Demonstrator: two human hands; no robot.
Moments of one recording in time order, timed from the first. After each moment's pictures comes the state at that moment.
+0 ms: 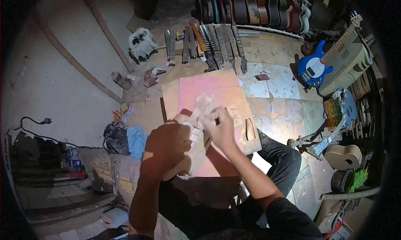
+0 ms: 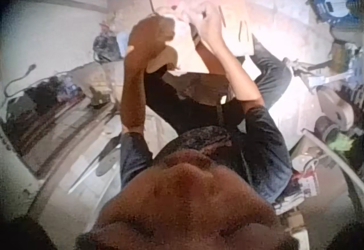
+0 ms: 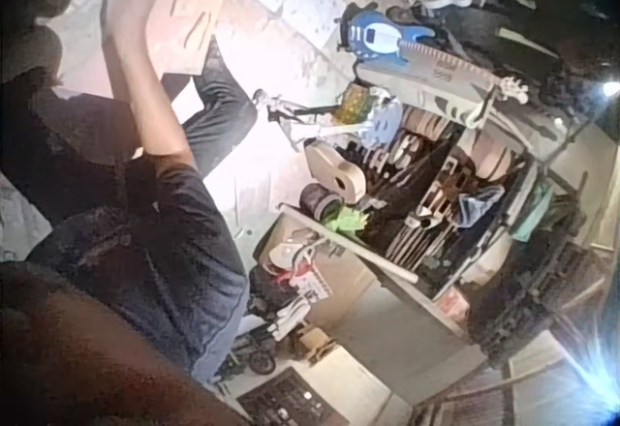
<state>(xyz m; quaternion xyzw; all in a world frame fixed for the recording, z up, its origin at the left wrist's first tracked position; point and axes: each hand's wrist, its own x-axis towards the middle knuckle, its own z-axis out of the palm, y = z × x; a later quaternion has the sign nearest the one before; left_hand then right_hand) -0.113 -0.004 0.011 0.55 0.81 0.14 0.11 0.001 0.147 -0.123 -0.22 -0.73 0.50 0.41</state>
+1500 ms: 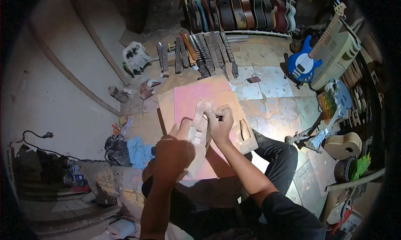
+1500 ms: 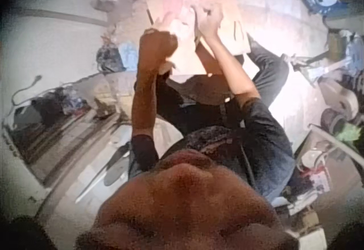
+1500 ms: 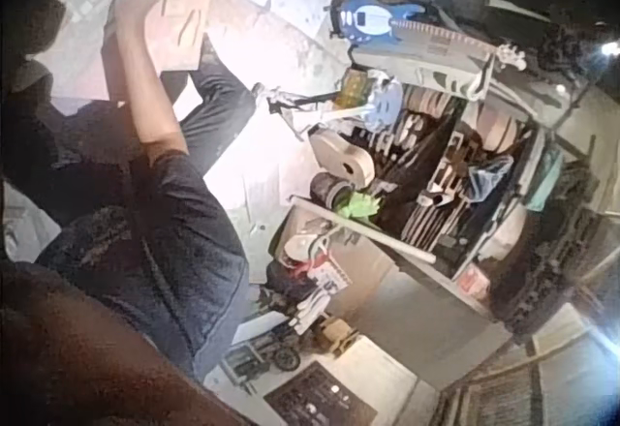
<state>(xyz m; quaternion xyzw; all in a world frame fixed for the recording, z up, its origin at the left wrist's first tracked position) -0.078 -0.003 0.016 0.54 0.84 0.06 0.04 -0.011 0.154 -0.134 -0.28 -0.63 0.44 0.58</state>
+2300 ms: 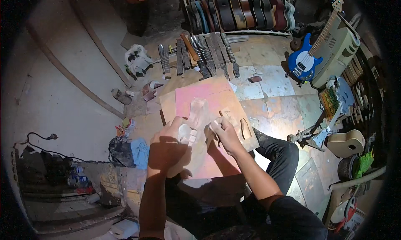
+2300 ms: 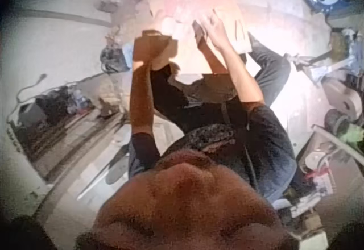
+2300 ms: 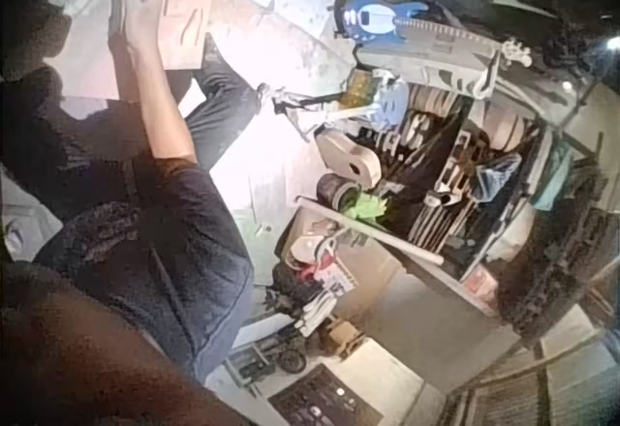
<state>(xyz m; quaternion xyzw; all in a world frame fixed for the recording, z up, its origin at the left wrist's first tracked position) -0.081 0.002 0.048 0.44 0.85 0.23 0.17 0.054 0.144 -0.090 -0.34 -0.47 0.79 0.21</state>
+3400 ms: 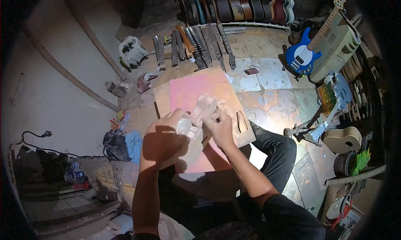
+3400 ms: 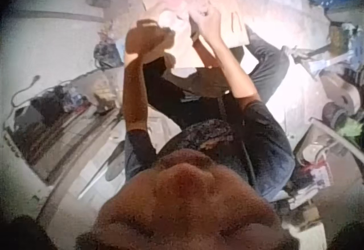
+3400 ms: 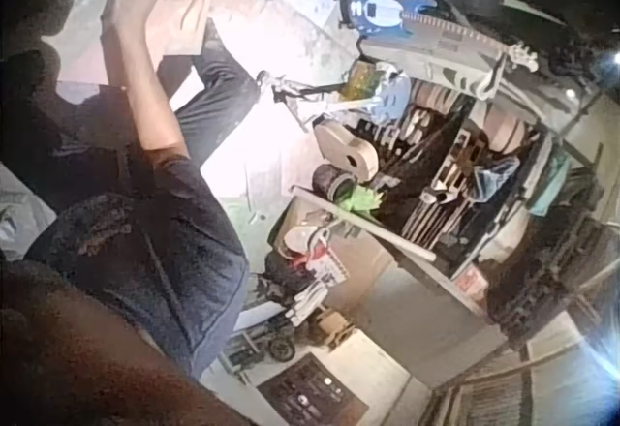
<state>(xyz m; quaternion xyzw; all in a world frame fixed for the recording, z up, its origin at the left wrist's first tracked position) -0.084 0.011 0.052 0.49 0.84 0.15 0.20 0.042 0.143 -0.128 -0.31 -0.63 0.61 0.38</state>
